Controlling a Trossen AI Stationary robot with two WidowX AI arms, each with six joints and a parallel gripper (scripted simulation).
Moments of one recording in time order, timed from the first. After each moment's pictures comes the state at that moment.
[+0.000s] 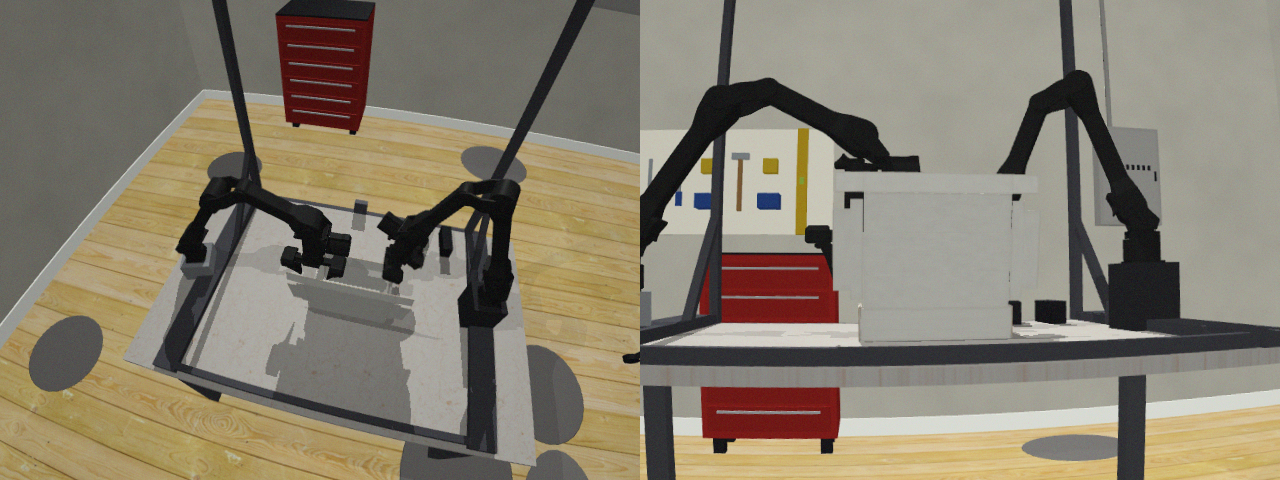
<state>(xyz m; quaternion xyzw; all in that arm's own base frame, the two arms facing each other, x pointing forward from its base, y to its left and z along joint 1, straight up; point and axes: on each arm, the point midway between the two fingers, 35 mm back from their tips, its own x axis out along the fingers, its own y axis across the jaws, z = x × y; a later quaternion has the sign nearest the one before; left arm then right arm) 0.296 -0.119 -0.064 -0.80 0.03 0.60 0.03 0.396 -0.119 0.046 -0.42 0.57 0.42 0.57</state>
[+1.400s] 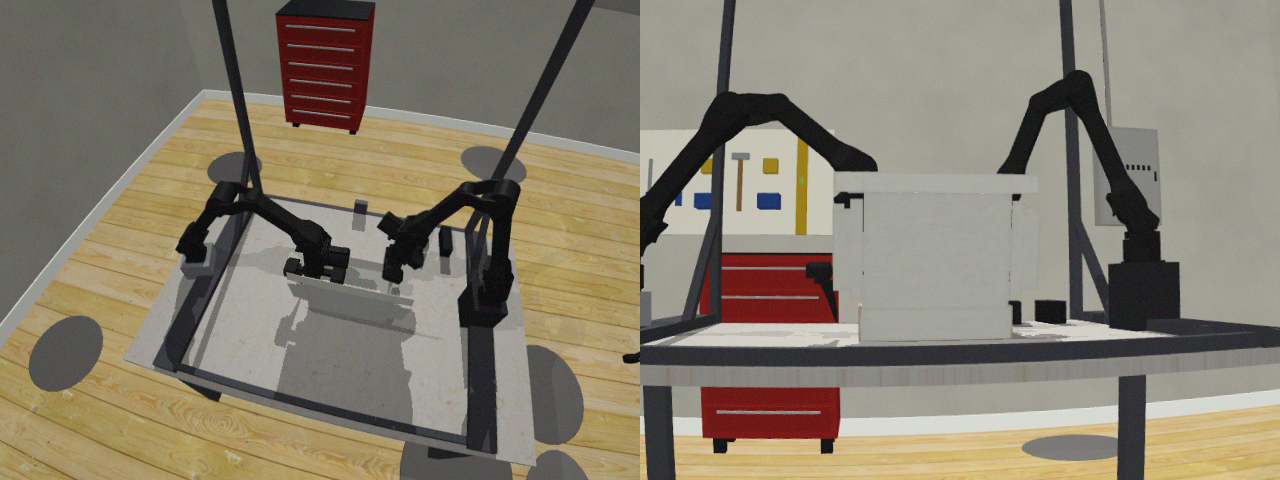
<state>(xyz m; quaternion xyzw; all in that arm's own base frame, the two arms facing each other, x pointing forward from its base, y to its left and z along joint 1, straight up) 0.296 -0.119 -0.064 -0.80 0.03 0.60 0.03 0.399 -0.120 -0.014 -0.42 0.57 0.41 0.58</state>
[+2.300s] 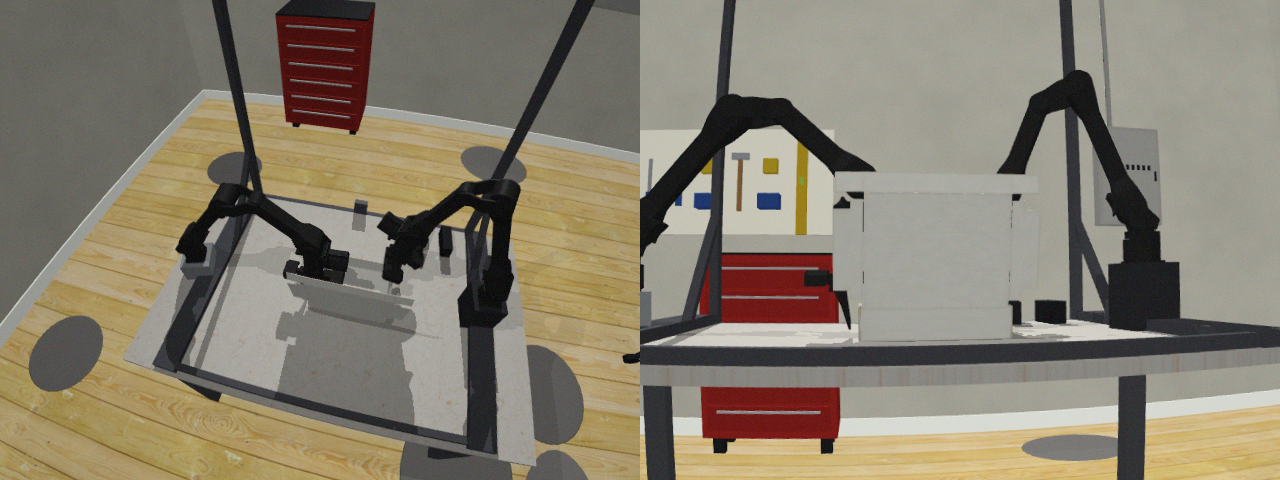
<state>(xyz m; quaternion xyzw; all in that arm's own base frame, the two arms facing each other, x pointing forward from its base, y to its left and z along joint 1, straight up) 0.296 -0.119 -0.064 -0.80 0.03 0.60 0.03 0.396 -0.119 -0.028 -0.42 0.57 0.42 0.57</state>
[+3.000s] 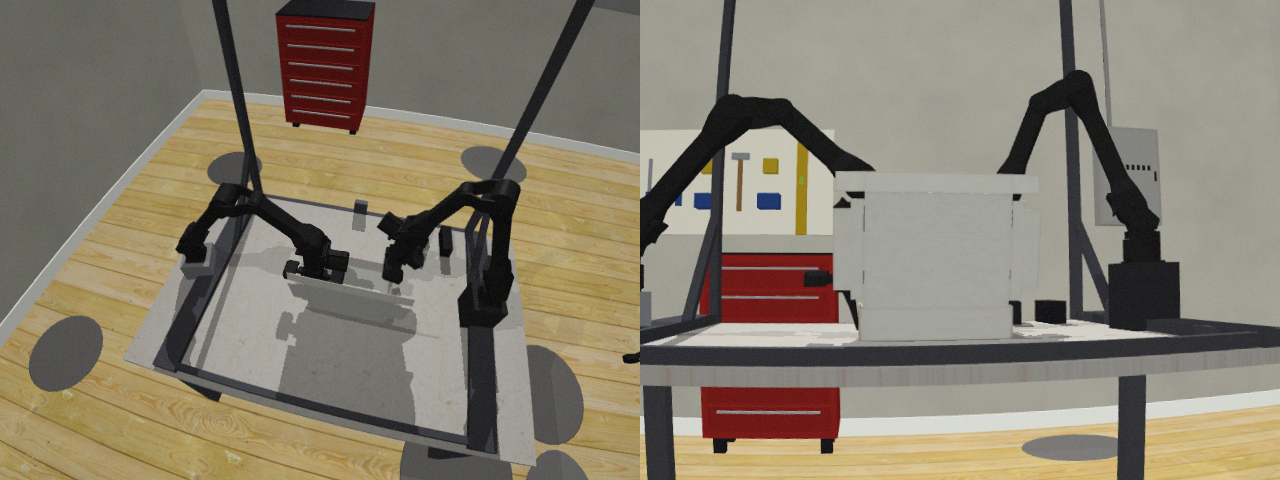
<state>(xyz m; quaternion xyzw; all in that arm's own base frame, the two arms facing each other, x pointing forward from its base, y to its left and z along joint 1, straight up) 0.296 -0.119 -0.064 -0.80 0.03 0.60 0.03 0.395 -0.119 -0.029 -0.41 0.57 0.42 0.57</state>
